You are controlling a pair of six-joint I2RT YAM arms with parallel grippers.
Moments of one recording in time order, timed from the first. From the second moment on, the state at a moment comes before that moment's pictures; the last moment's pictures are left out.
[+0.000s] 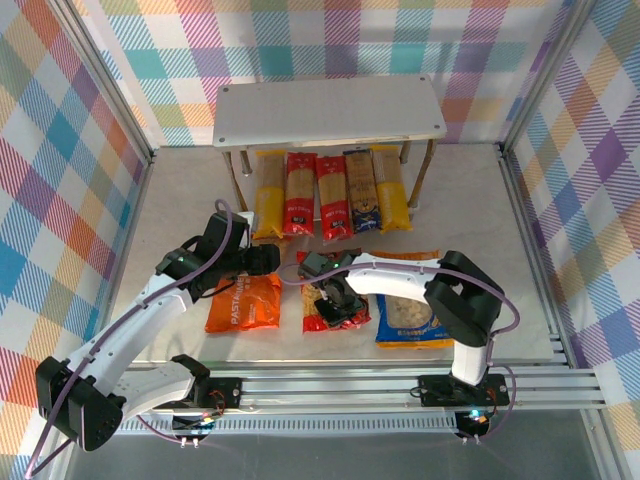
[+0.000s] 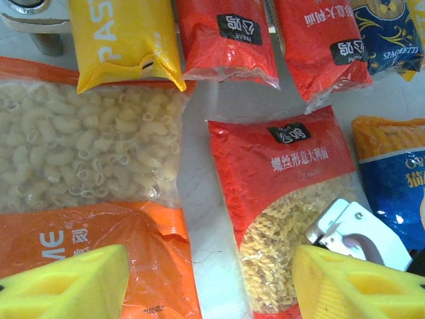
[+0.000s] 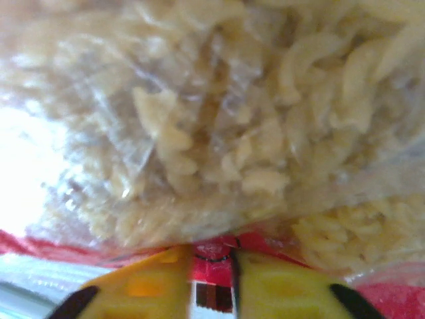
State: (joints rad) left arm -0.51 1.07 0.94 -0.71 0.02 -0.47; right arm 1.01 1.81 1.19 -0.87 -0.08 0.50
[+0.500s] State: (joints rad) left arm -0.54 1.07 0.78 -0.55 0.03 -0.51; right arm 0.87 1.28 1.09 -0.98 0.07 0.53
